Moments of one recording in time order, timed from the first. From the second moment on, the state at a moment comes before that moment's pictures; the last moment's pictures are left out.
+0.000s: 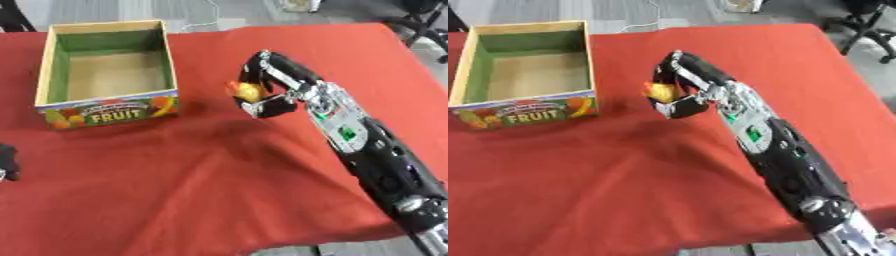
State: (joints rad) left arm -0.21 0.19 0.06 -1.83 -0.05 0.14 -0.36; right arm -0.55 -0.47 0.16 -1.49 0.53 -0.23 0.23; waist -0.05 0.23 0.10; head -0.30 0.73
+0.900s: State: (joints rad) left arm -0.21 0.19 0.05 -1.83 -0.05 0.13 -0.36; right arm -0.74 -0.47 0.18 -1.47 0.43 -0.20 0.24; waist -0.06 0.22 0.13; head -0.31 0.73
